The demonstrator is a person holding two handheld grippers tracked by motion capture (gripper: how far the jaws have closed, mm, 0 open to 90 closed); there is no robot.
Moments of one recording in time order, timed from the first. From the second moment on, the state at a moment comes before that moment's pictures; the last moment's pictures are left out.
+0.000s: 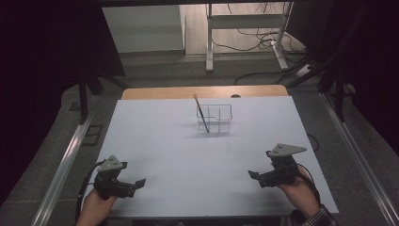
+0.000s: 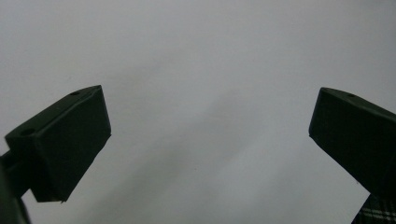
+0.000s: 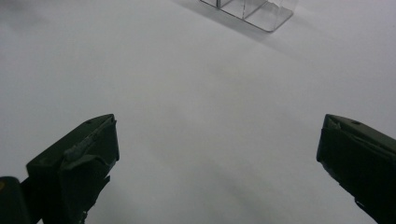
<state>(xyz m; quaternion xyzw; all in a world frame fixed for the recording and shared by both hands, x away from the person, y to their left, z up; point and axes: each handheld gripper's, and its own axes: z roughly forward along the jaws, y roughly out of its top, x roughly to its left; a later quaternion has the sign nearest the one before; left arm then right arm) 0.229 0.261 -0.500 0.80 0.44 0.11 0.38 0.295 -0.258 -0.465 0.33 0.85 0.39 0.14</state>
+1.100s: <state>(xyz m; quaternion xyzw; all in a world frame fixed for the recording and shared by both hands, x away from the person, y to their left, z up) 0.229 0.259 -0.501 0.81 0.44 0.12 0.38 0.276 -0.288 -0.468 0.37 0.83 0.38 0.13</state>
